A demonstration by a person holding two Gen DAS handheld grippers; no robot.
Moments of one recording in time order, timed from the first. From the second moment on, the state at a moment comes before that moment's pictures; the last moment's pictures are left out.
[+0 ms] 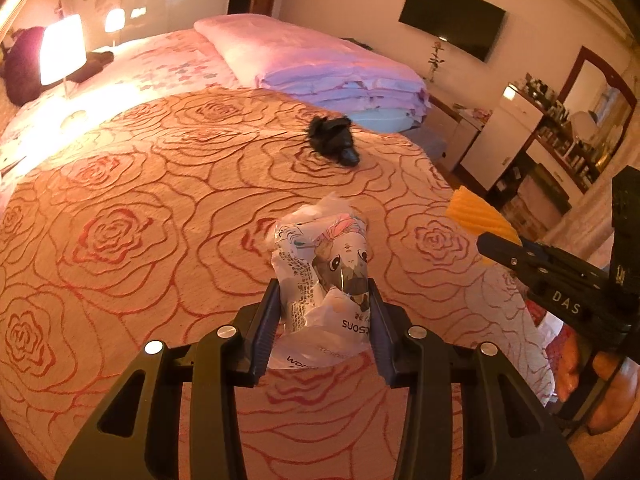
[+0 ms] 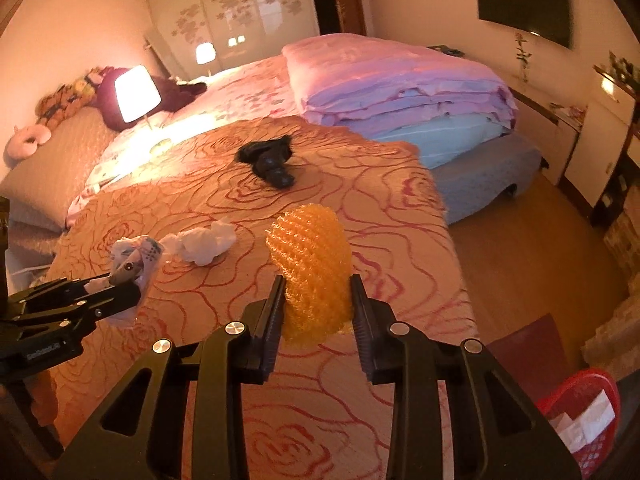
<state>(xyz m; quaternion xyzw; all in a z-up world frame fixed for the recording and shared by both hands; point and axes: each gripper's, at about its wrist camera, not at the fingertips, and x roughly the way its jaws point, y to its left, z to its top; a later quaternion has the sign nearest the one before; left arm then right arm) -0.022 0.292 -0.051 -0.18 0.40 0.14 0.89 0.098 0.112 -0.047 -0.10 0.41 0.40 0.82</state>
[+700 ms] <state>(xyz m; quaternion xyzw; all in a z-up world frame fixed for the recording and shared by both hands) 0.025 0.234 -0.039 -0.13 0.41 0.07 0.90 0.116 0.022 -0.030 -0.05 0.40 0.32 0.86</state>
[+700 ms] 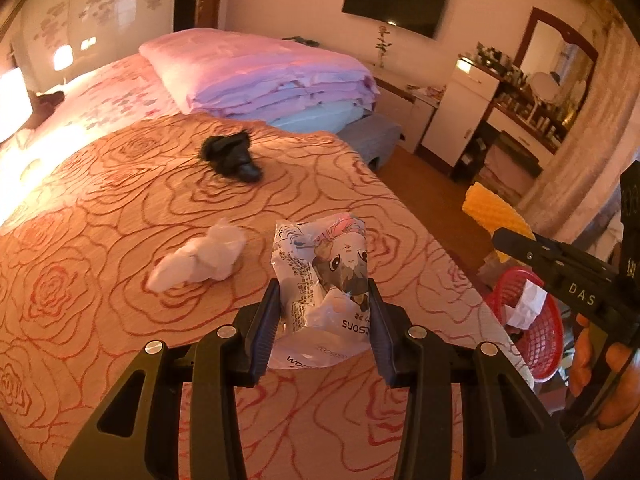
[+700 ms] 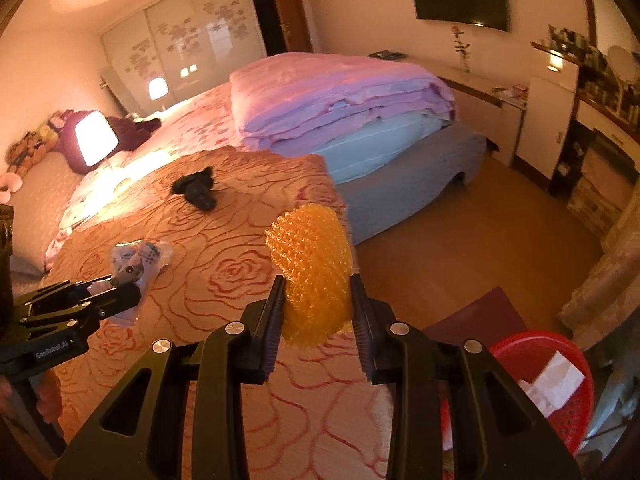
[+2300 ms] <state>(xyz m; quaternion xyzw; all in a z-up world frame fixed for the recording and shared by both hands) 0.135 -0.026 -0.102 0.02 0.50 -0.23 0.84 0.120 -0.195 -0.086 0.04 0.48 0.09 0.87</state>
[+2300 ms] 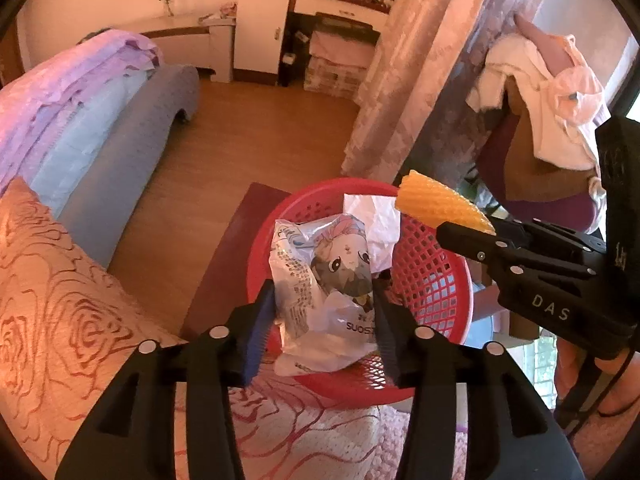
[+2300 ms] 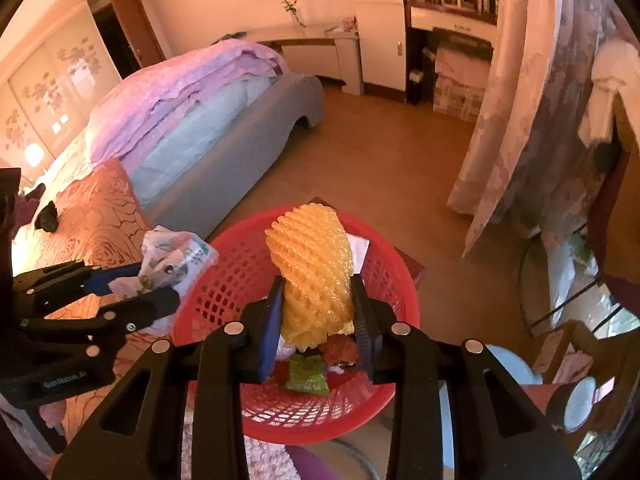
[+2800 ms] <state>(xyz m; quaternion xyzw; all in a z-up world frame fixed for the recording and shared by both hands) 0.139 -0.012 -0.095 0.01 0.49 -0.20 0.84 0.127 -0.200 -0.095 0.06 0.49 0.08 0.86</state>
